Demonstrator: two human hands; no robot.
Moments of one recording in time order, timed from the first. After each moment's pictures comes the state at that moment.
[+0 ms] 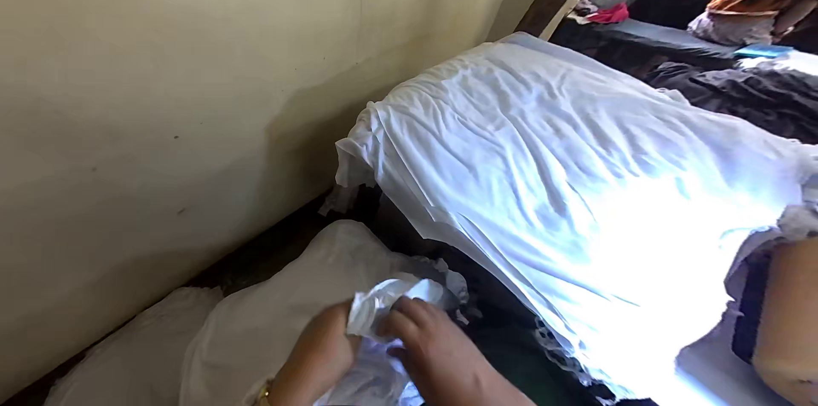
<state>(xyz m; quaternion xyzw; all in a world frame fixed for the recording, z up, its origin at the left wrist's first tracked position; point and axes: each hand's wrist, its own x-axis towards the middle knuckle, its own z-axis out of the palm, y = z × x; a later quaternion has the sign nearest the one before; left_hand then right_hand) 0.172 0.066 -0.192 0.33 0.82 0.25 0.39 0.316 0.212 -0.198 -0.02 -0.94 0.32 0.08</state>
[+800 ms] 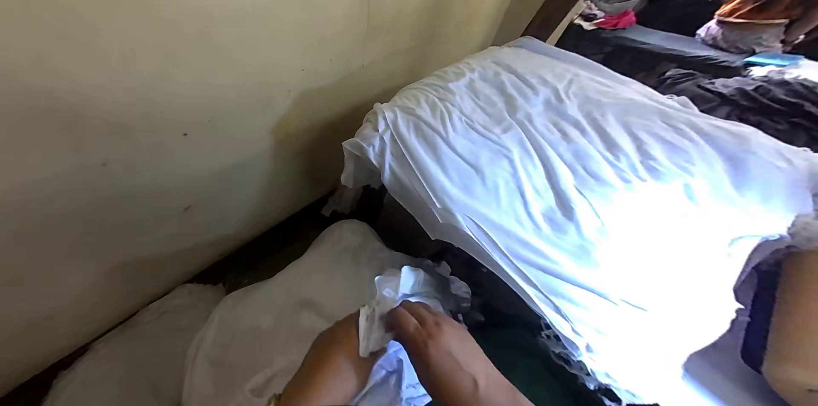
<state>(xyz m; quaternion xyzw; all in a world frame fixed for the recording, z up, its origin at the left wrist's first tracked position) 0.184 0.057 -0.193 0.36 0.81 0.23 0.40 0.312 0.202 -0.205 -0.04 -0.96 0.21 0.16</state>
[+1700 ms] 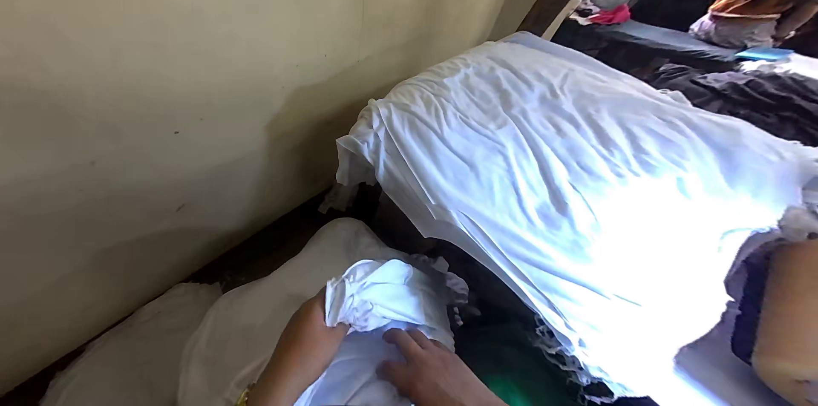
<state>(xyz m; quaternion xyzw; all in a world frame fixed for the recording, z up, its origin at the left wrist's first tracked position) 0.163 0.051 -0.194 0.25 0.84 0.32 0.36 0.338 0.197 -0.219 0.00 -0.95 0.29 -0.11</state>
